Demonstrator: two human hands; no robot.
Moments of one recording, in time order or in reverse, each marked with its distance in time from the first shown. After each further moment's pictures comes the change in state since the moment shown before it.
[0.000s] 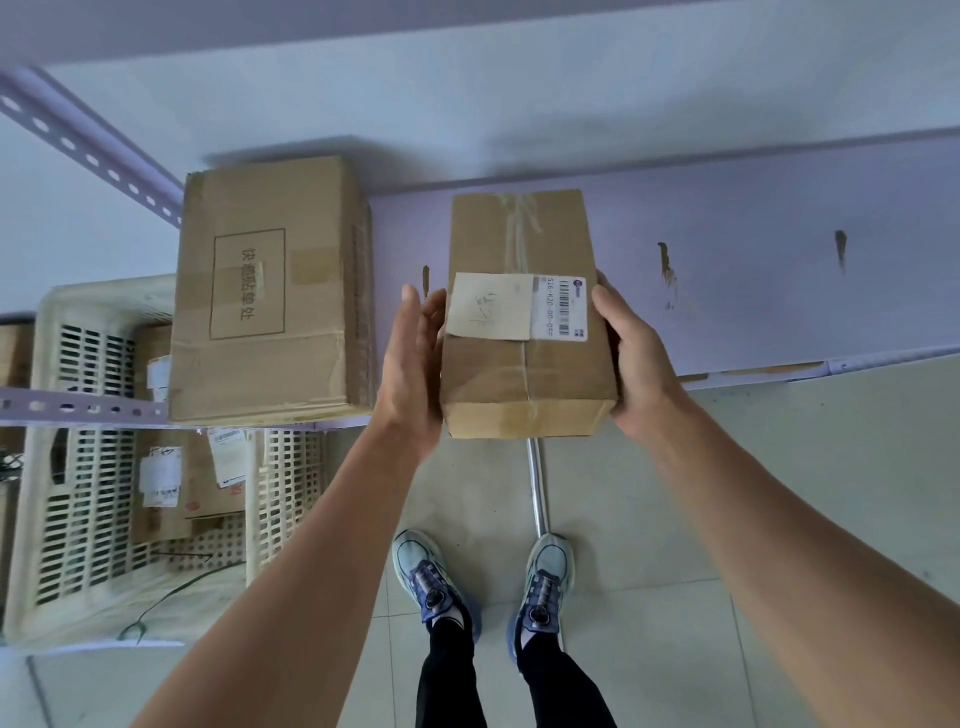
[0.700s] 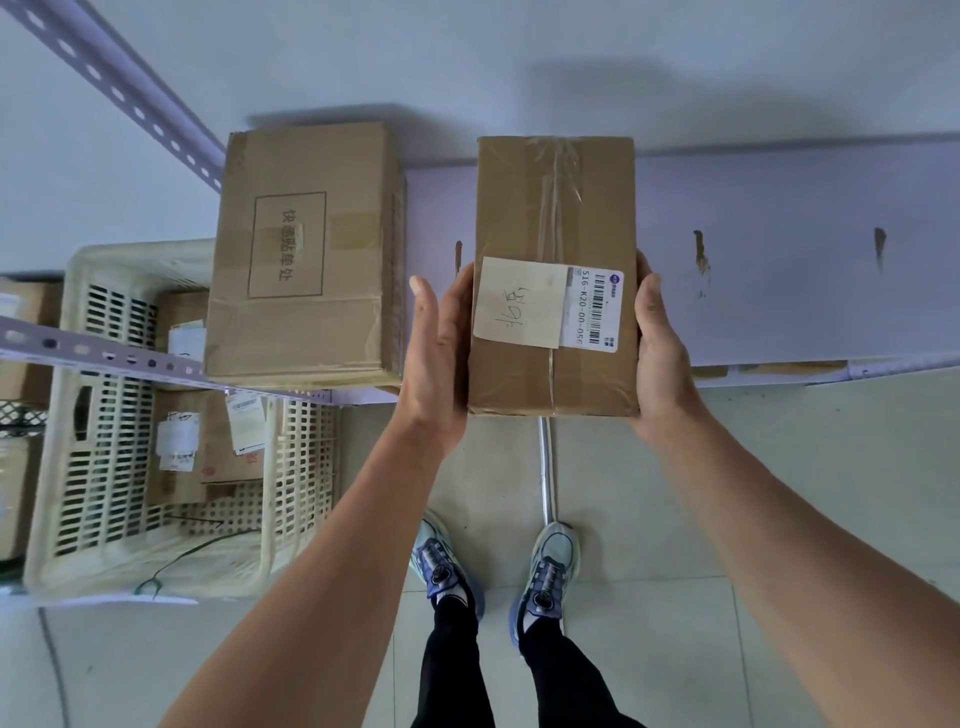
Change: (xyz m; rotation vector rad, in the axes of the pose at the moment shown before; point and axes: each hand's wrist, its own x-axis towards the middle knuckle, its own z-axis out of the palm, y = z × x) left_hand -0.022 -0.006 -0.011 -0.065 -0.042 0.047; right_hand -0.018 0.025 0.017 -0.091 0.025 -0.127
